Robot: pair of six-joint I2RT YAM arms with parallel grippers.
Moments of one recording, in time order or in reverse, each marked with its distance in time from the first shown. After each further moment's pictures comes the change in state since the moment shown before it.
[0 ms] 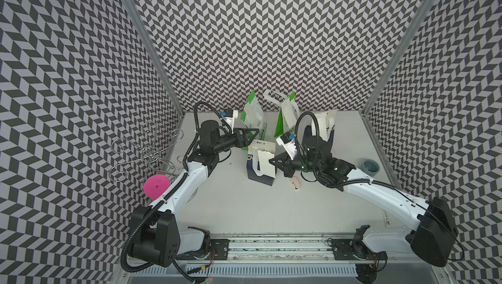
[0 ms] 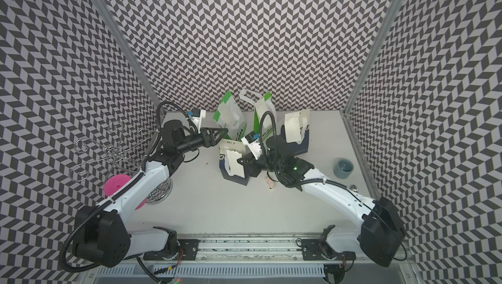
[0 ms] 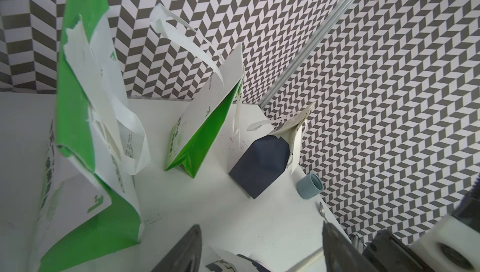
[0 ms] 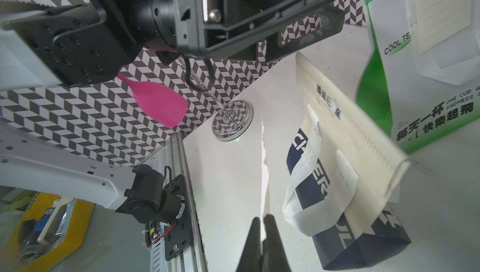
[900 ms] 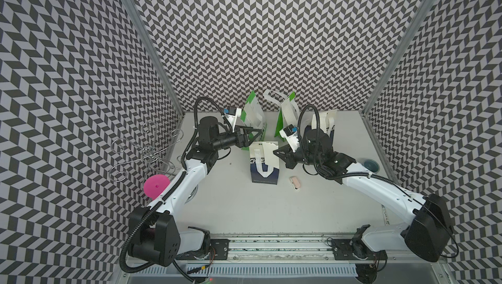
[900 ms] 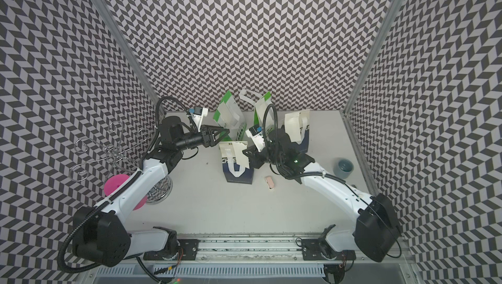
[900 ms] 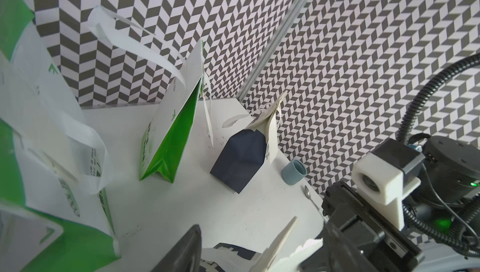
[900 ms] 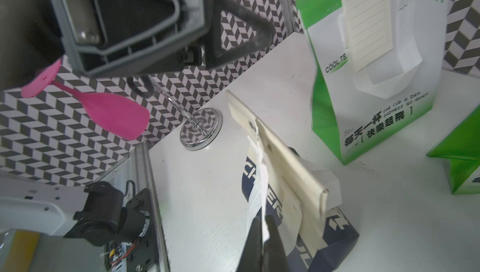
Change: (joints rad) left arm 0.000 0.011 0.099 -0.085 0.111 0.126; right arm -0.052 0.035 0.061 -0.056 0.030 -0.070
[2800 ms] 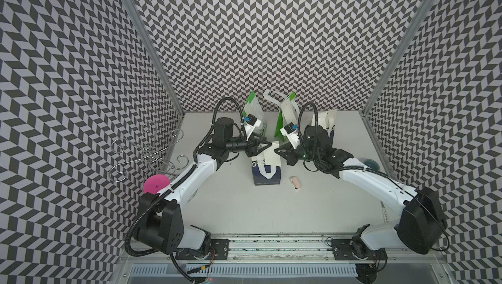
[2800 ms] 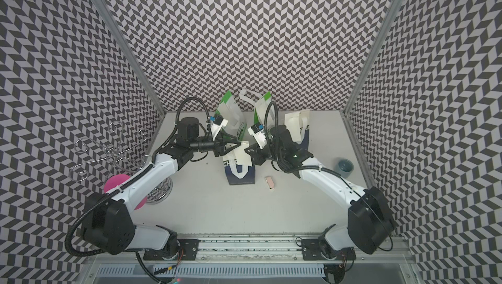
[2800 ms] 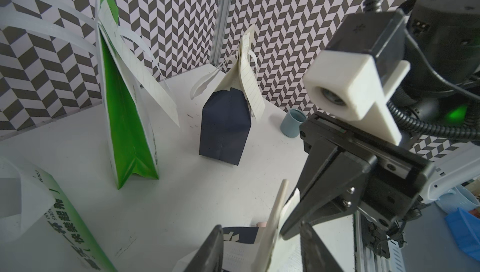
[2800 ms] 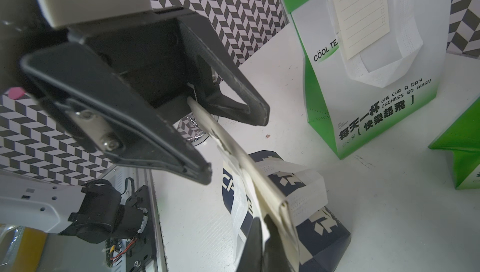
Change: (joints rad) left arm -0.115 0.091 0.028 -0.162 0.043 0.385; right arm -0.075 0.066 0.022 0.004 -0.062 -0.004
